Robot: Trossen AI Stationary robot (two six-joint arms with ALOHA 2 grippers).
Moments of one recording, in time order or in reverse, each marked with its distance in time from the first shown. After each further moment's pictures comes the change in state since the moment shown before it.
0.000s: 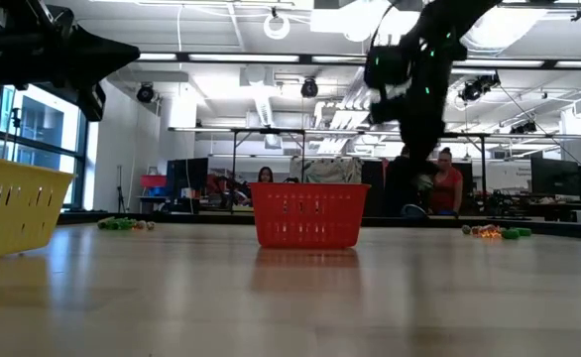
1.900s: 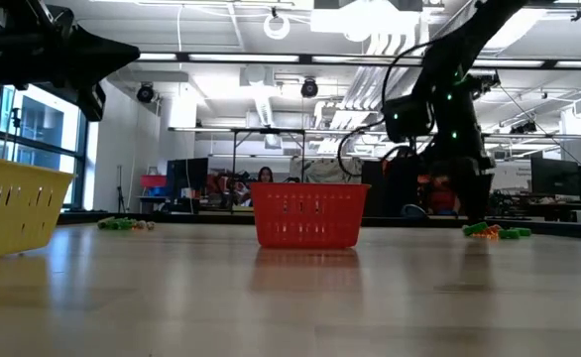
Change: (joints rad) left arm 0.000 0.000 0.000 0.000 0.000 0.000; right arm -0.086 0.124 -0.174 -0.139 0.250 0.261
